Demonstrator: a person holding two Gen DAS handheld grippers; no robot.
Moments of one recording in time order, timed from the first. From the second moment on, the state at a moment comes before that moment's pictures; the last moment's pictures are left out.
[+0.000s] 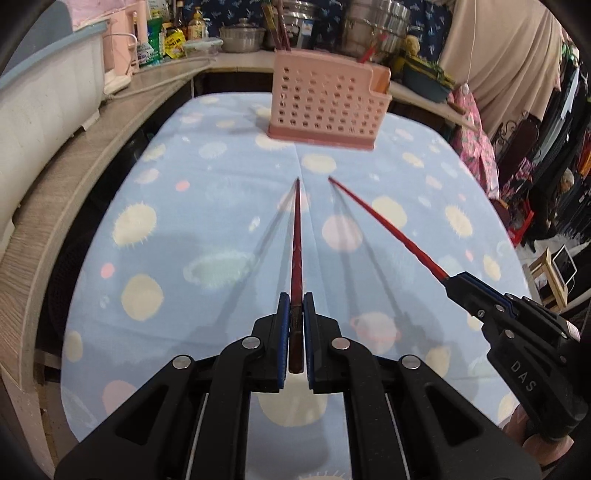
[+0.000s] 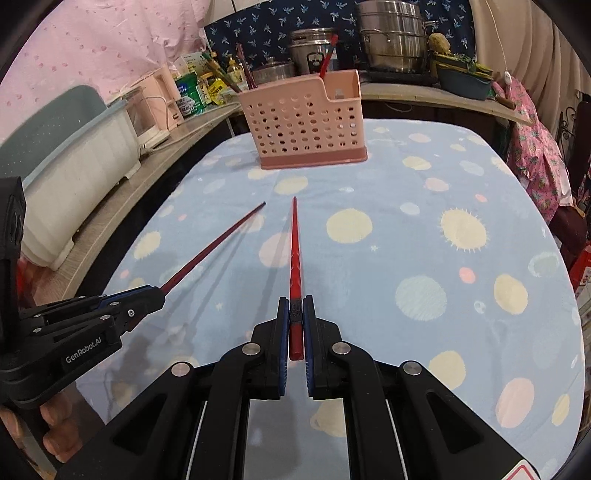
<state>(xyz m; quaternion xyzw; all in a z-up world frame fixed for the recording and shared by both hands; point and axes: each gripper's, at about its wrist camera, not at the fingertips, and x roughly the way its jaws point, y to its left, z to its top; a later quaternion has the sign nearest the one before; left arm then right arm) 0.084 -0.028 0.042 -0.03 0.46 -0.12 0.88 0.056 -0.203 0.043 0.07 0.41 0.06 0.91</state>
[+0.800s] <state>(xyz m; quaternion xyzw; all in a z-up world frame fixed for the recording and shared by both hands) 0.178 -0.019 0.161 -0.06 0.34 -0.12 0.93 0.154 -0.216 0.161 0.11 0.30 0.08 0.95</state>
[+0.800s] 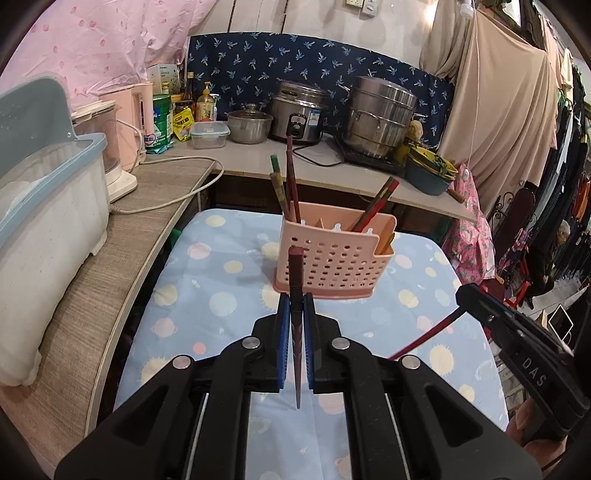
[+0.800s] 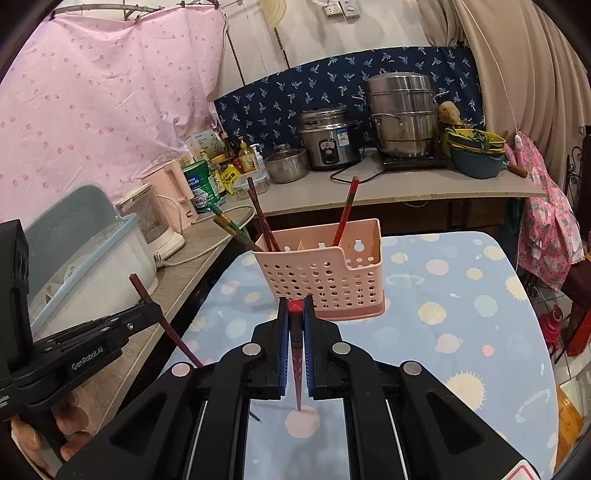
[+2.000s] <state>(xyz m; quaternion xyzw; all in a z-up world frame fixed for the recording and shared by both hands) 0.315 -0.042 0.267 -0.09 0.24 -0.11 0.96 0.310 -0.276 0.249 0.17 0.21 0.05 0.96</state>
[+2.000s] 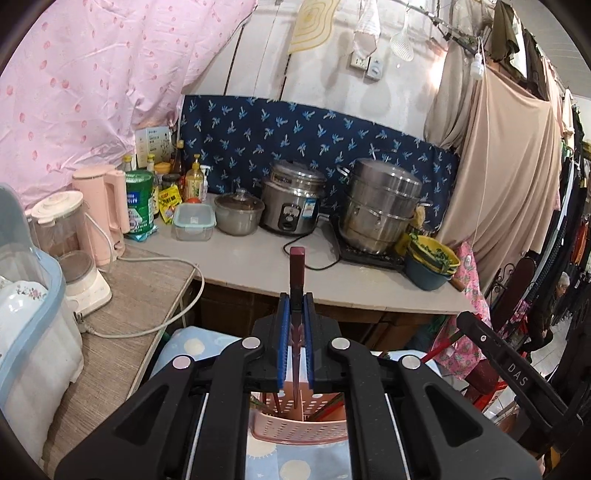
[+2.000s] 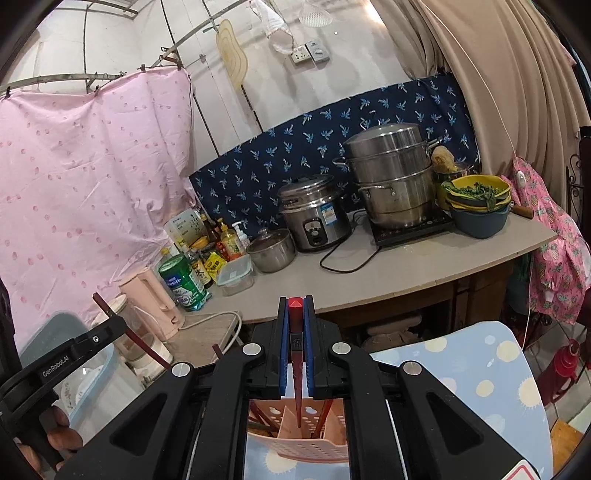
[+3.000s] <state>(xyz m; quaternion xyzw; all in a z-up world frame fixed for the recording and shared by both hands) 0.314 -0.049 0.206 -0.05 0.29 -0.07 0.95 0.300 -0.250 0.209 0.13 0.26 0.06 0.95</state>
